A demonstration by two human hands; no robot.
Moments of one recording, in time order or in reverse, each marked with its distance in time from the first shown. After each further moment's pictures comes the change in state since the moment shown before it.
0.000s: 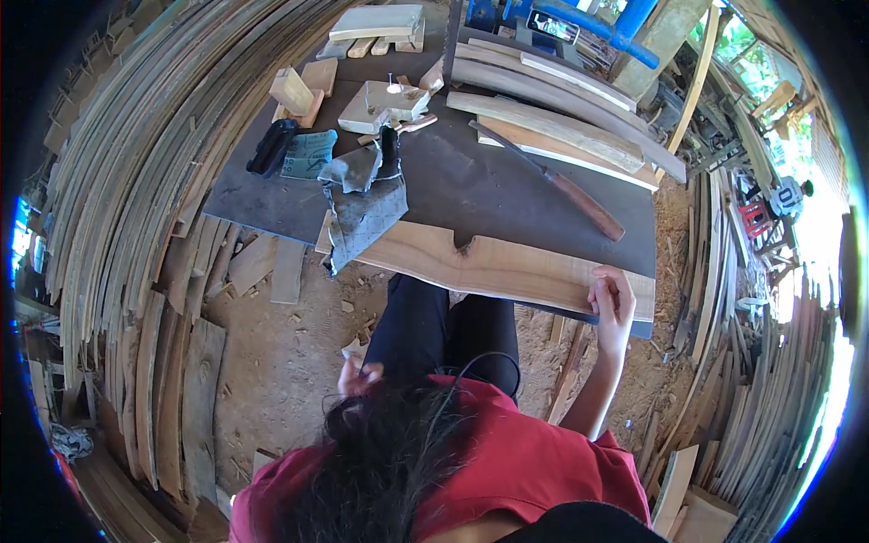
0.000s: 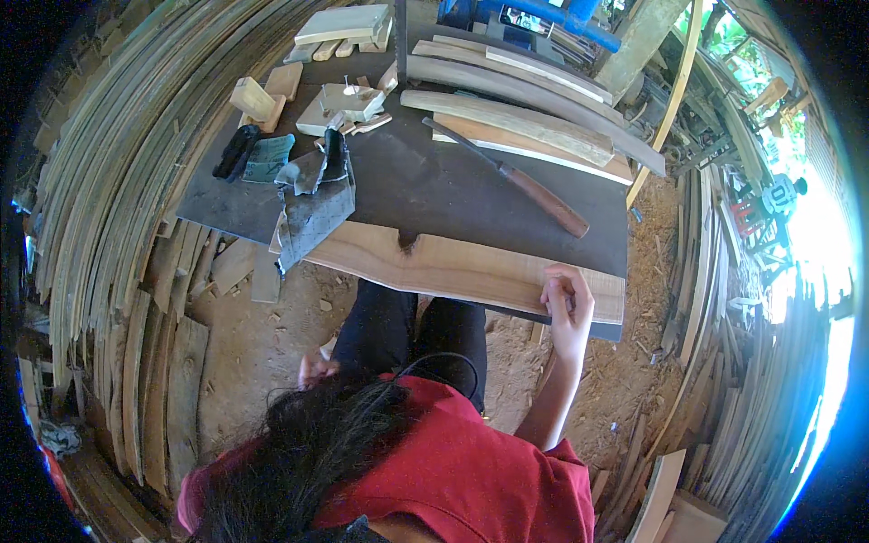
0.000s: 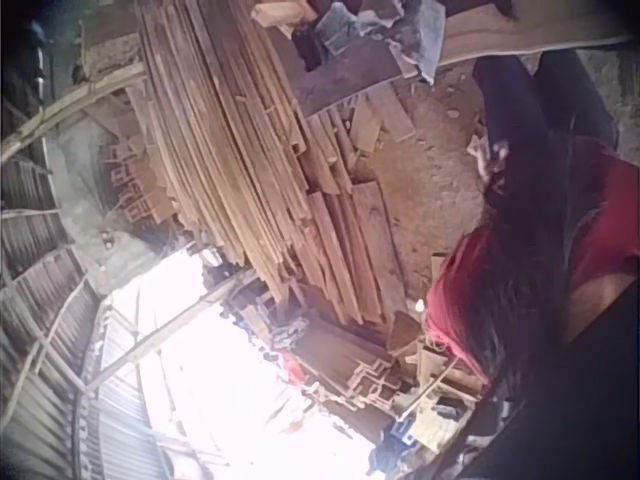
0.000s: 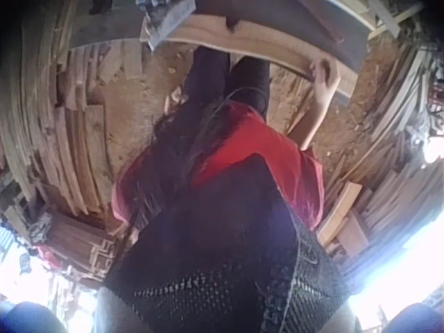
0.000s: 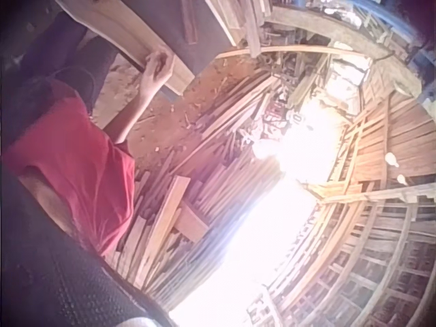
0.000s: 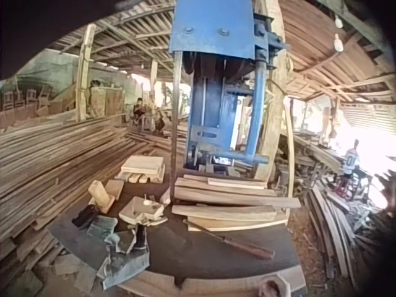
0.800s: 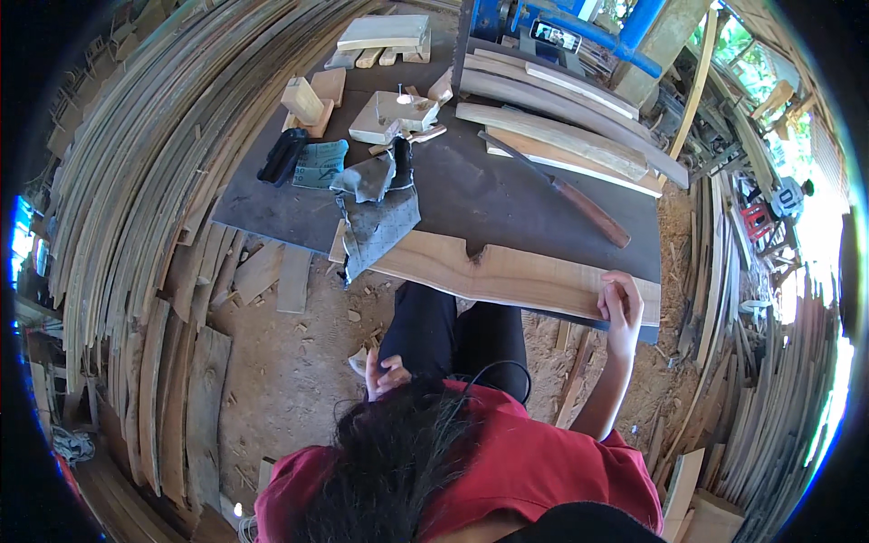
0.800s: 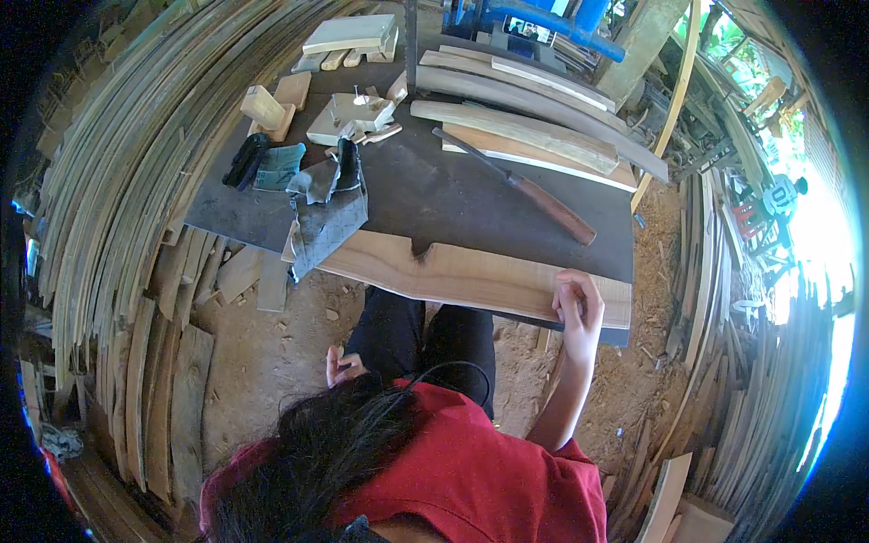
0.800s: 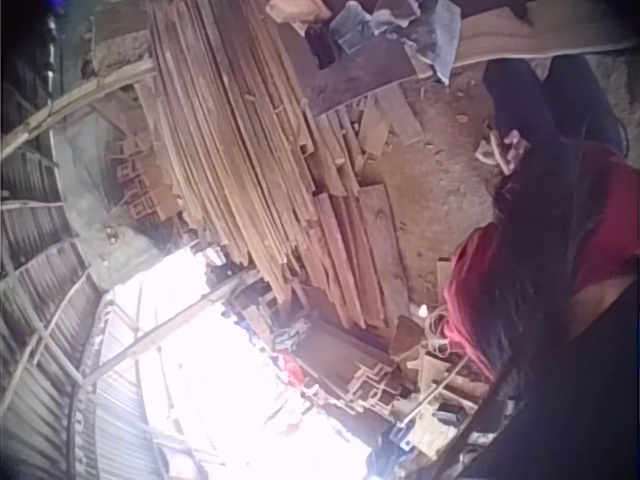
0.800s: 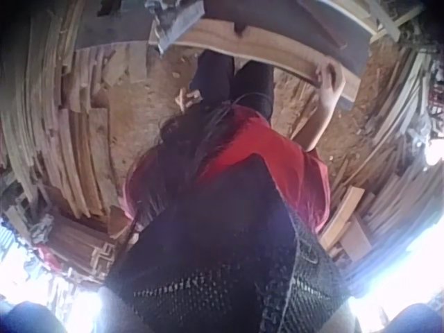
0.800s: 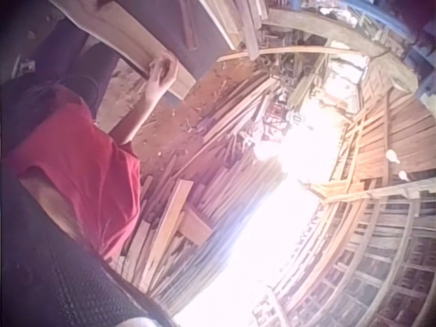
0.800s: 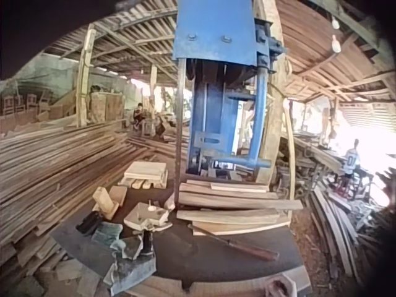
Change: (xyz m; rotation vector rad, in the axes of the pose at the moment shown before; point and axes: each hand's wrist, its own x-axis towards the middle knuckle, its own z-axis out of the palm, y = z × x) left_hand 0.027 0.022 -0.051 -0.024 -0.163 -0.054; right_hand 0.004 -0.005 0.002 0.013 -0.031 0.022
